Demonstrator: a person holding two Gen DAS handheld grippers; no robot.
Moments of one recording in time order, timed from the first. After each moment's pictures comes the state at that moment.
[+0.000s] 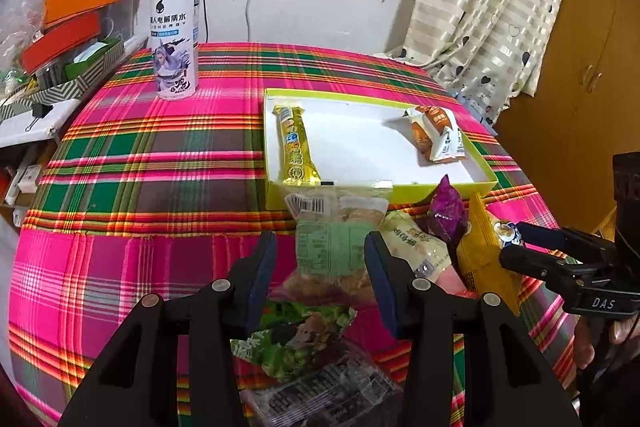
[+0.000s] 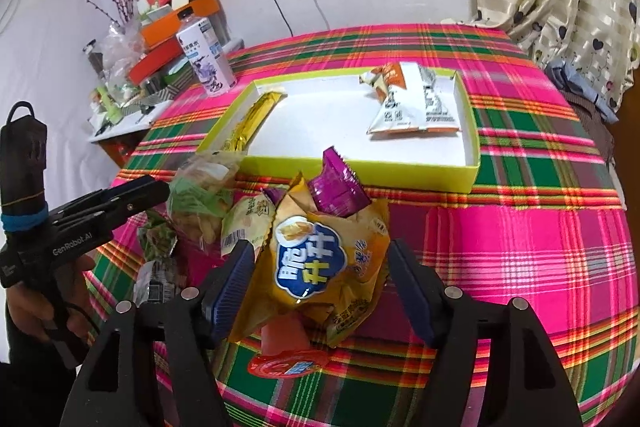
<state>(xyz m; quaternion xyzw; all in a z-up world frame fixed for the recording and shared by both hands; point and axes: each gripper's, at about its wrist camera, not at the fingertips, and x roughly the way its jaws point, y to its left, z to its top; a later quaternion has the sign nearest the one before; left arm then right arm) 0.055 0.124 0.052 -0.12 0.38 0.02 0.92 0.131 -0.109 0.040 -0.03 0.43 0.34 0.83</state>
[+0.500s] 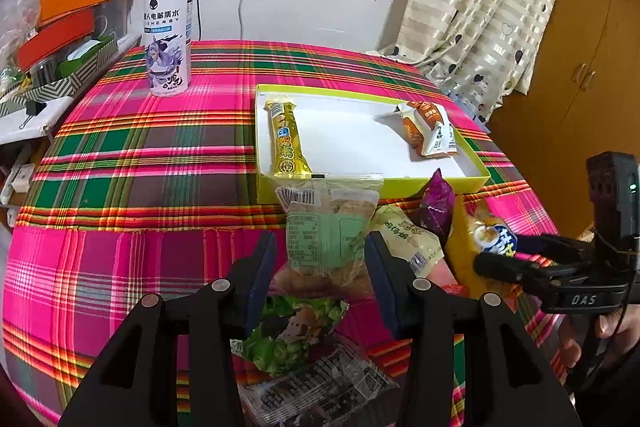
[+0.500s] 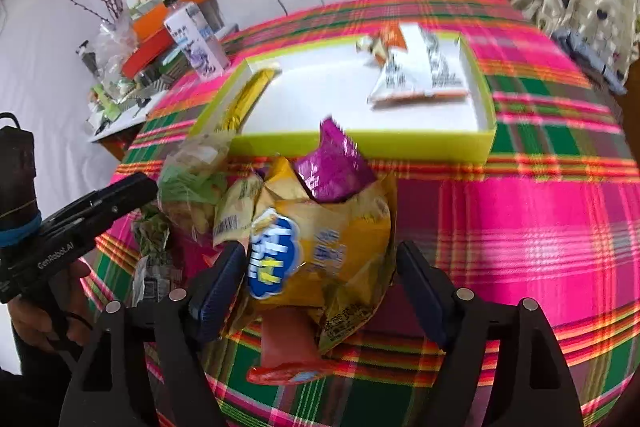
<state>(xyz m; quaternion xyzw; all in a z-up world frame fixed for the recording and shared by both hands) 0.052 0.121 0.049 -0.12 0.38 0.01 0.92 0.139 -0.105 0.019 0.00 0.48 0.34 0.81</state>
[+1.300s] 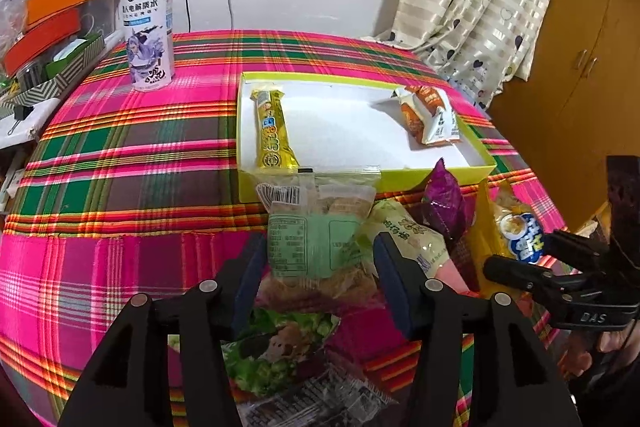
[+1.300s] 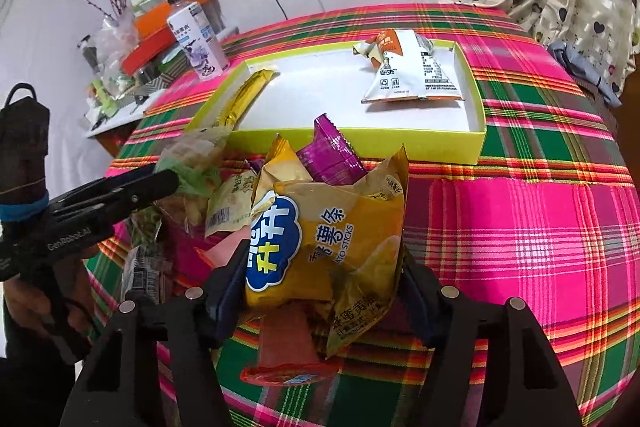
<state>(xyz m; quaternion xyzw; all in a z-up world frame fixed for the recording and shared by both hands) 0.074 0.111 0.035 -0.11 0.40 0.00 0.91 0.132 -0.113 0.022 -0.02 0.45 0.33 0.83</state>
